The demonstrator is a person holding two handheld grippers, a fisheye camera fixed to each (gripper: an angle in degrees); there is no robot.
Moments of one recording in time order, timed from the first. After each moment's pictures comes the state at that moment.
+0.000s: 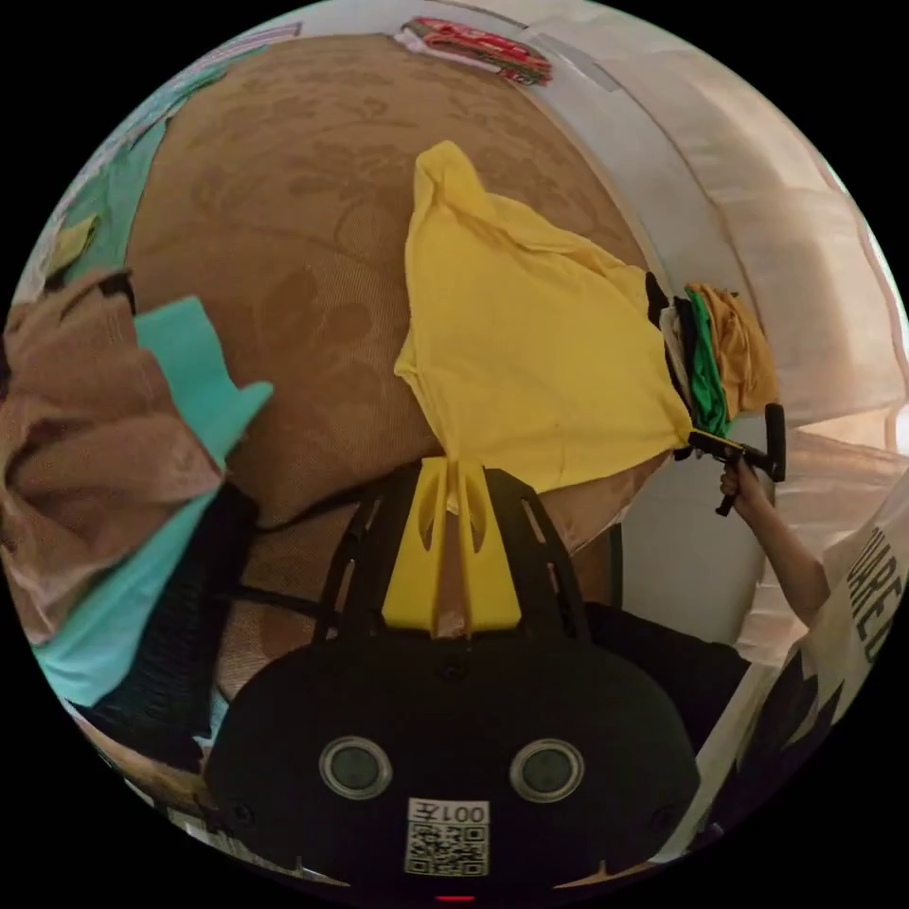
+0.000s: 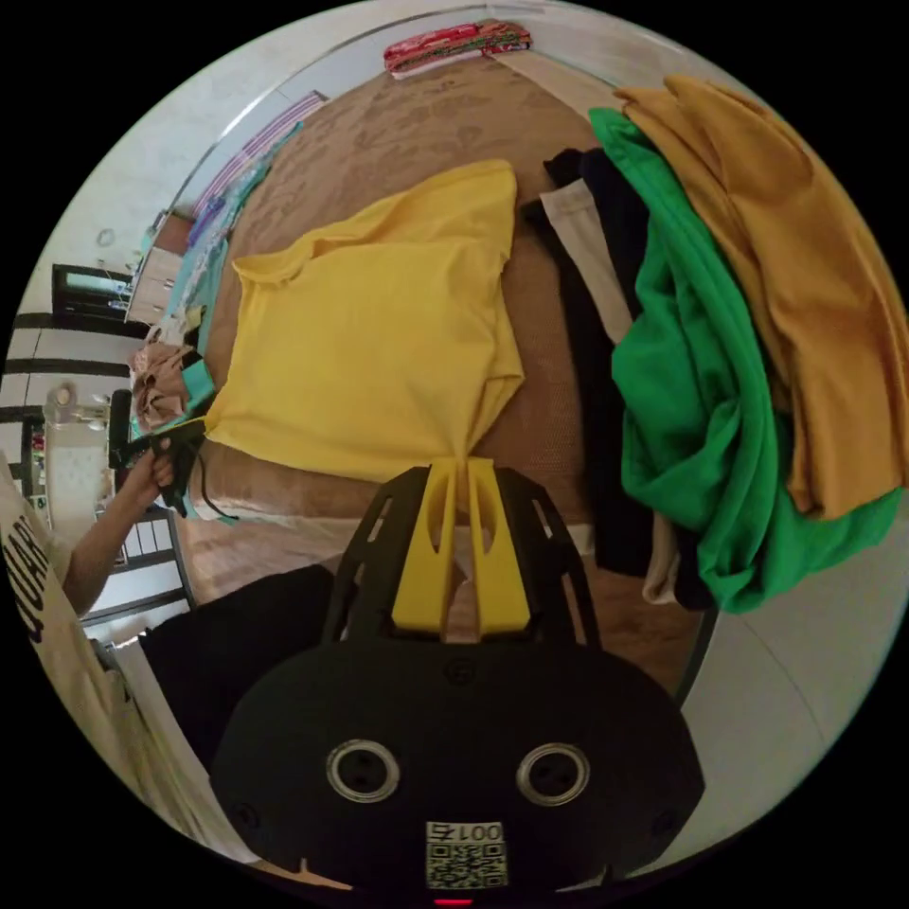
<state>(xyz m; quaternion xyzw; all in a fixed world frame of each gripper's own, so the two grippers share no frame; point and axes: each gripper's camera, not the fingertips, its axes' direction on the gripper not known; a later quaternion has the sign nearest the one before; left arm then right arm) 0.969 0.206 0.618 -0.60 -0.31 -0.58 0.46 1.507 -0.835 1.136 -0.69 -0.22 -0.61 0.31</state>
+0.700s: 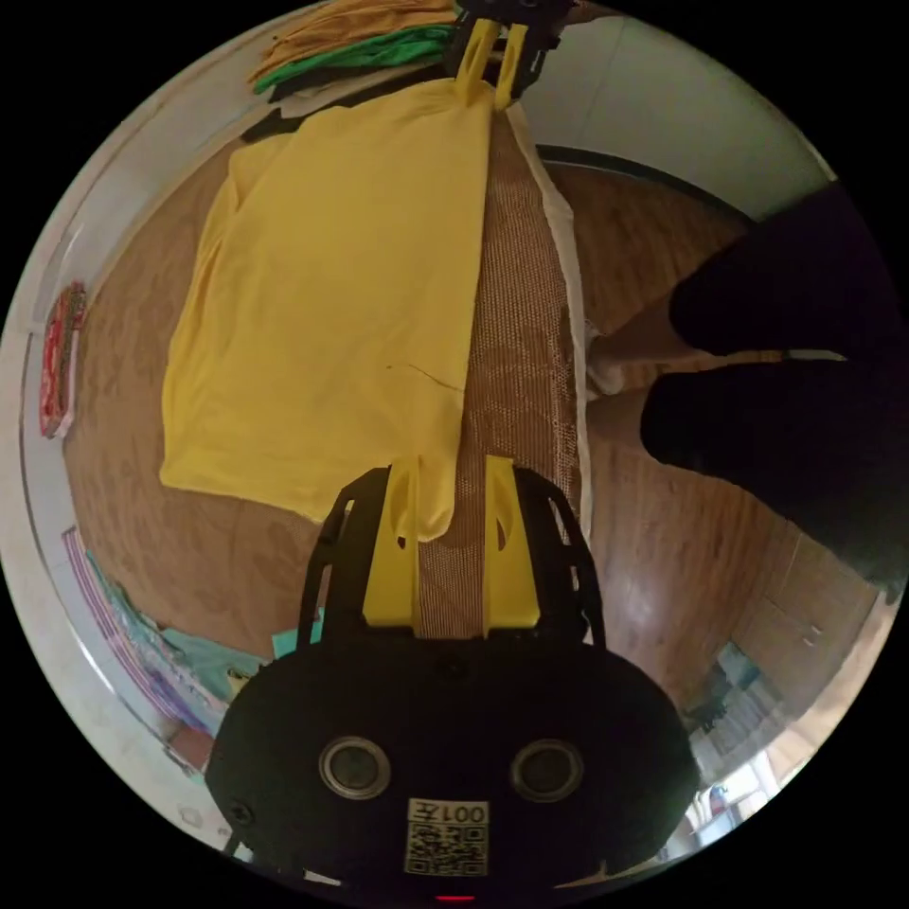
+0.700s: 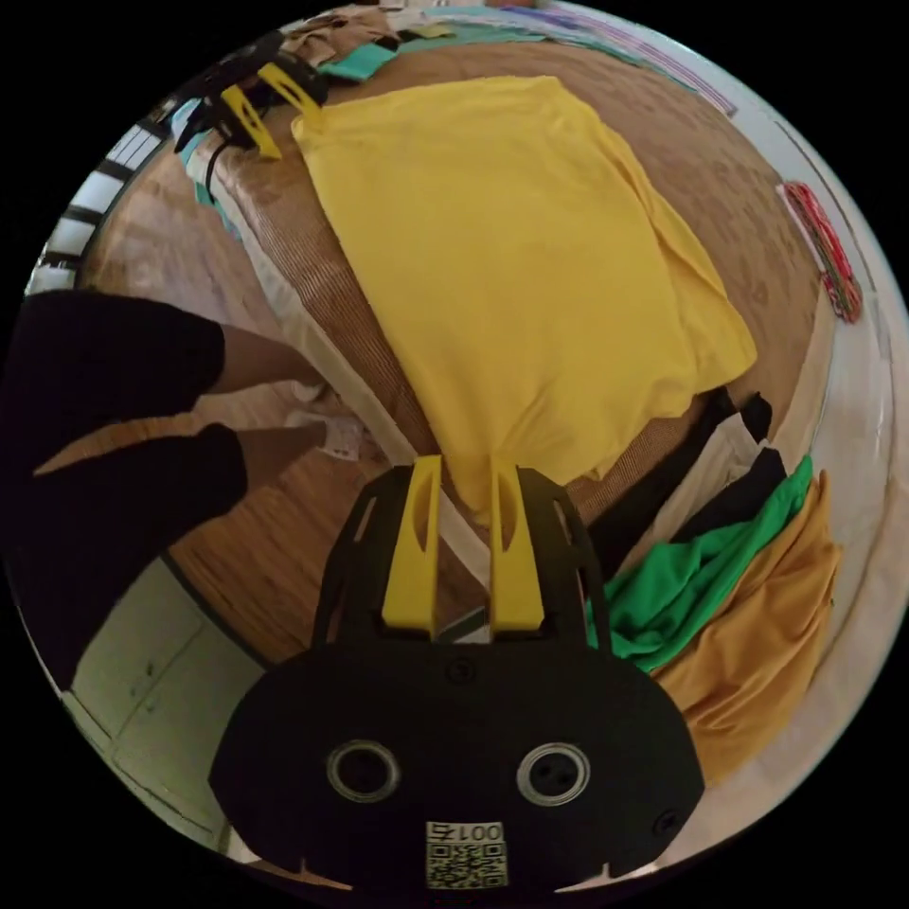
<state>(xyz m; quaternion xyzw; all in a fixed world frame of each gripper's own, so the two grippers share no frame) 1.071 0.183 0.908 -0.86 0.09 -0.09 0.50 1.455 -0.804 0.938 -0.41 -0.34 -0.85 -0.05</state>
